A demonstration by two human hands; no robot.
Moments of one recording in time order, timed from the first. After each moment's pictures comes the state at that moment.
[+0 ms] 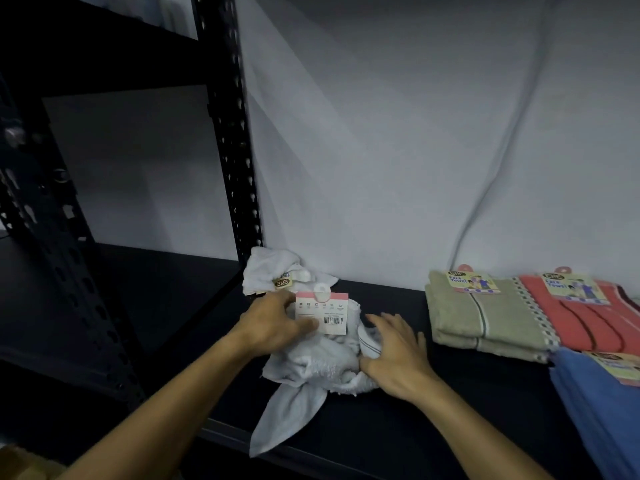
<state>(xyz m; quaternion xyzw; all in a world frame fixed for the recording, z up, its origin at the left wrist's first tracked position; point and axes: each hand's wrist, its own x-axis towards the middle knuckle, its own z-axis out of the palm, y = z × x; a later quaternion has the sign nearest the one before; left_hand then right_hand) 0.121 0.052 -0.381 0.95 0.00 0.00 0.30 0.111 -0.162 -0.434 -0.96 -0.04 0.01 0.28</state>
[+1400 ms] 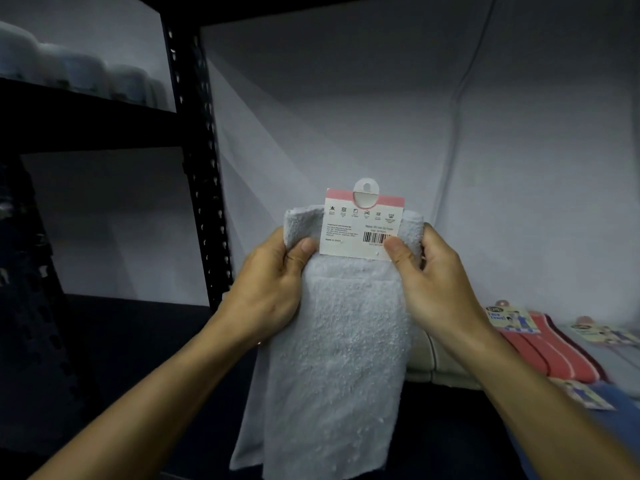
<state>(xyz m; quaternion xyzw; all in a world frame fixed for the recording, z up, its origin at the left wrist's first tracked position) 0.069 -0.018 -0.250 0.81 -0.20 0.25 0.49 0.058 -0.215 -0.260 -0.73 -0.16 -0.30 0.60</state>
